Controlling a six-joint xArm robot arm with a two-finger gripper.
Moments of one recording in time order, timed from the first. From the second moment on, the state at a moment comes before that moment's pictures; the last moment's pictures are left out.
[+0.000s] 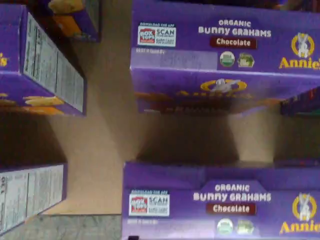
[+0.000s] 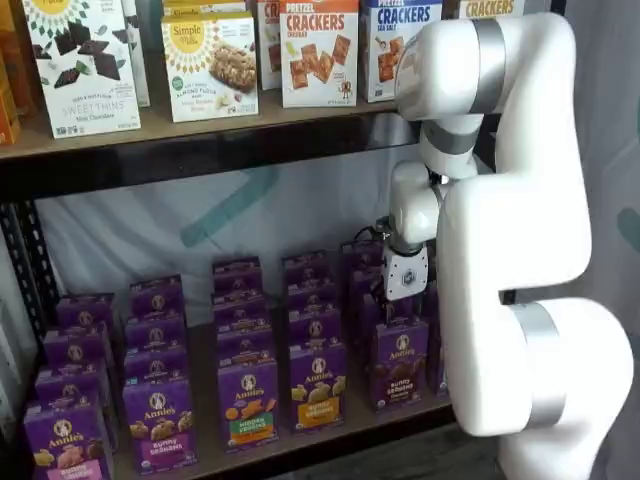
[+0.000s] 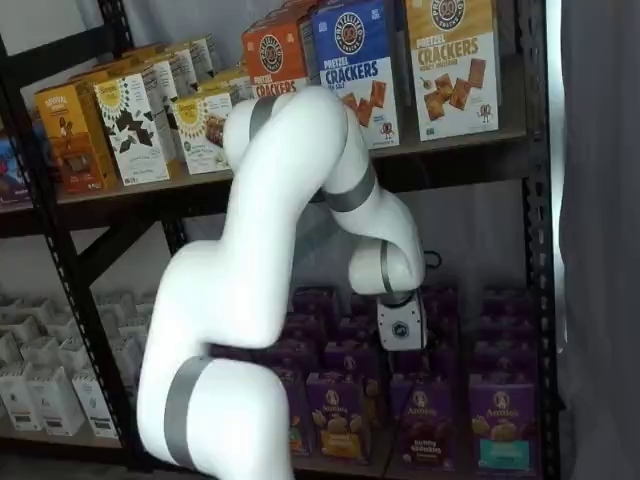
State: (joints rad) arm -0.16 0.74 -1.20 -0.15 0.36 -0.02
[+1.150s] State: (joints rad) arm -0.17 0.84 -1.36 0.13 0.44 -1.85
